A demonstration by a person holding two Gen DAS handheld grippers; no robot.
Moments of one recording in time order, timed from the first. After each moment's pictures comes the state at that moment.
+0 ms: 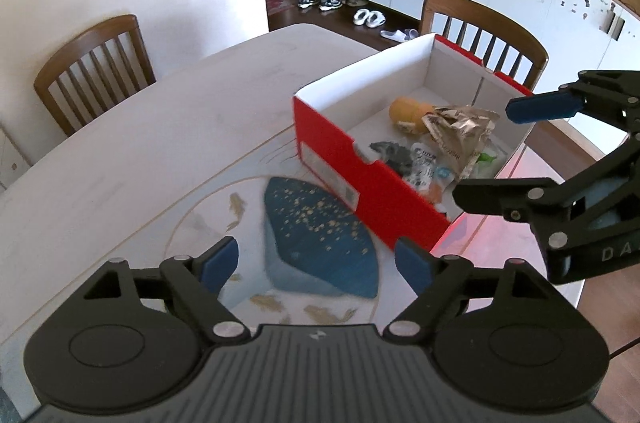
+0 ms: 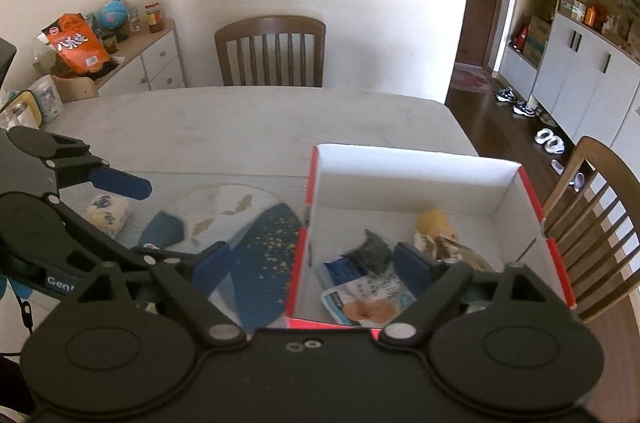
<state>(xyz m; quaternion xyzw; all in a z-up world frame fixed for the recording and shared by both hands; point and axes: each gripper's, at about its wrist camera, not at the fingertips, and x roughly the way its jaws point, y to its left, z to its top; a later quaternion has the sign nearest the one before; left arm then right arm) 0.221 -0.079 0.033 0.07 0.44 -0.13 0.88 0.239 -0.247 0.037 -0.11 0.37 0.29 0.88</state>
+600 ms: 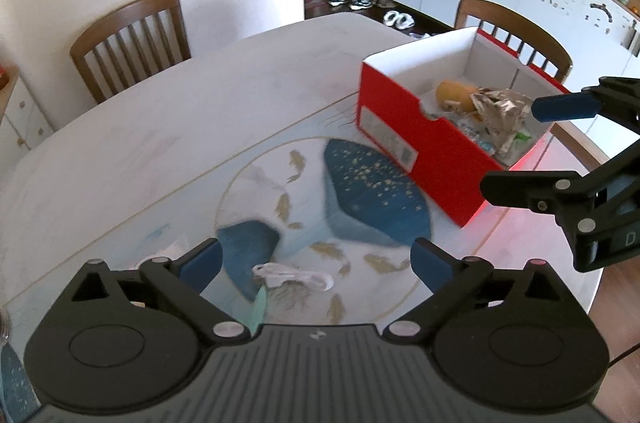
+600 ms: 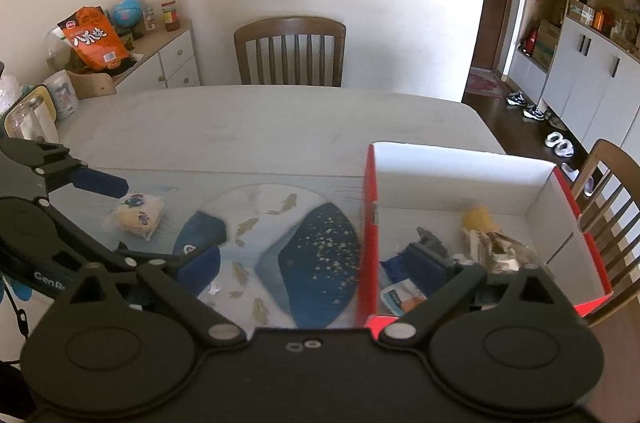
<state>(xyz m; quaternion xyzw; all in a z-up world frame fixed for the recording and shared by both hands) 0.182 -0.009 0.022 0.05 0.44 -0.09 0.89 0.206 -0.198 0.029 -0.10 0.36 0.29 0.88</state>
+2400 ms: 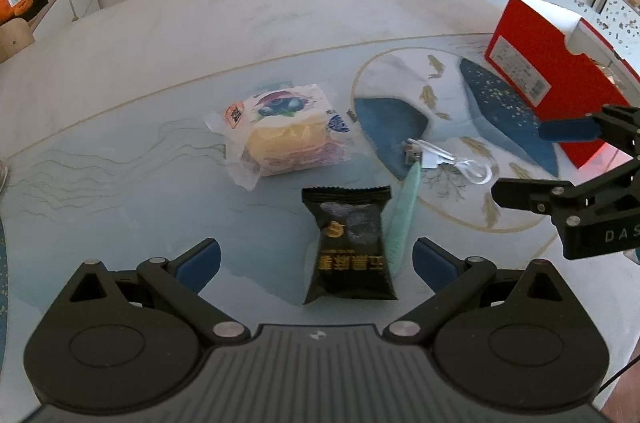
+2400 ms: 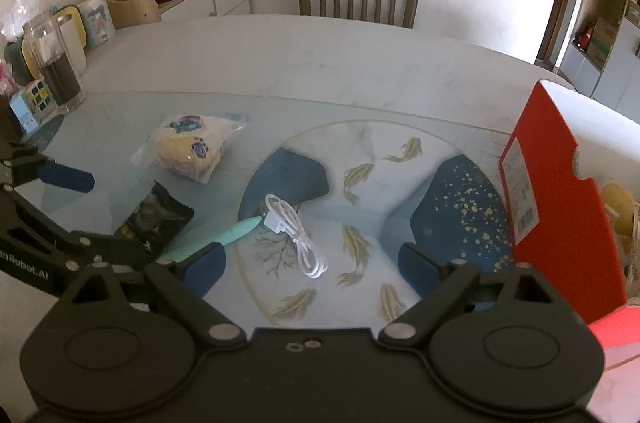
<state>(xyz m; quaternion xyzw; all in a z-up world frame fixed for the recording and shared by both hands) 0.141 0.120 -0.087 -0.04 0.48 -0.01 0.88 0.189 -0.090 -0.077 -0.15 0.40 0.35 0.84</state>
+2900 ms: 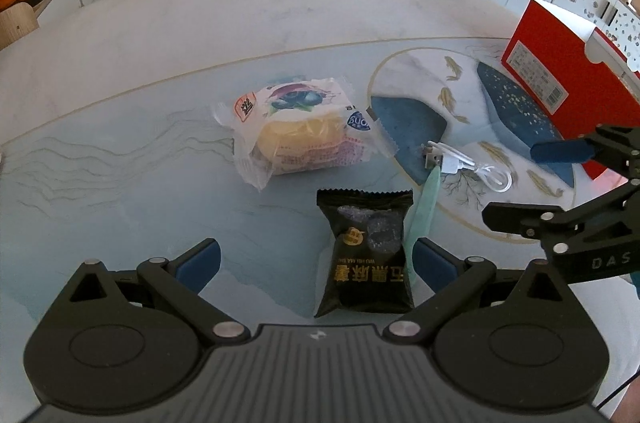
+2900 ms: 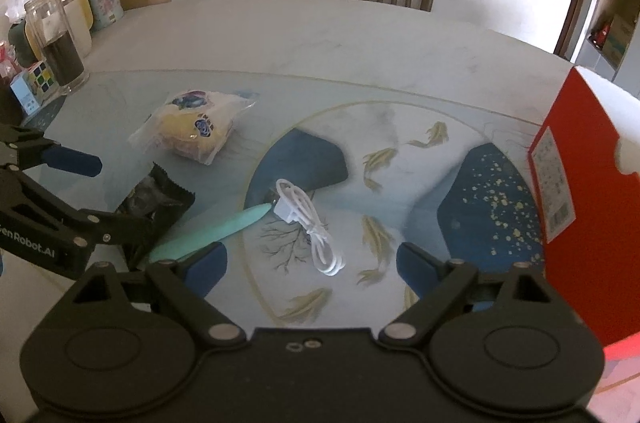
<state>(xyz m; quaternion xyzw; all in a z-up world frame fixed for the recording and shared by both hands) 0.149 0.127 -0.101 -0.05 0.48 0.00 0.88 0.196 -0.078 -0.097 -0.16 0.41 0.36 0.82</state>
